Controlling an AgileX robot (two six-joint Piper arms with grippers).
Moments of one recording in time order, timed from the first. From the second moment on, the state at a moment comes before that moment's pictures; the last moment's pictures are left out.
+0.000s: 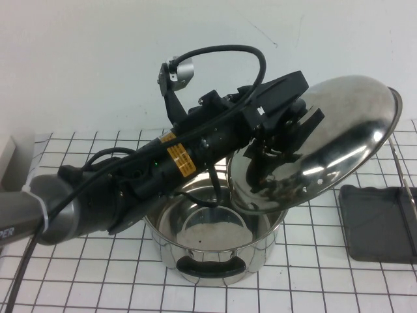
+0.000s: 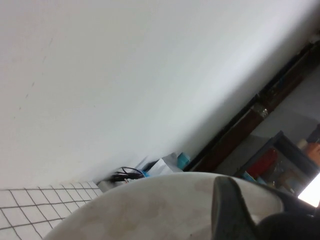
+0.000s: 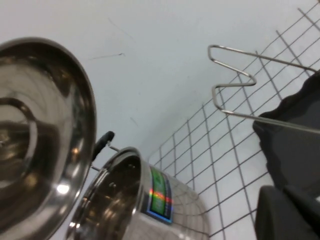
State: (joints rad) right arm -0.07 -0.01 0.03 0.87 0.36 0.03; left arm -0.62 1.76 -1.01 0.57 -1.09 -1.33
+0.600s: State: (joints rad) right arm -0.07 0.42 -0.28 1.71 0.61 -0.92; left arm -0.62 1.76 -1.09 0.52 -1.09 -1.23
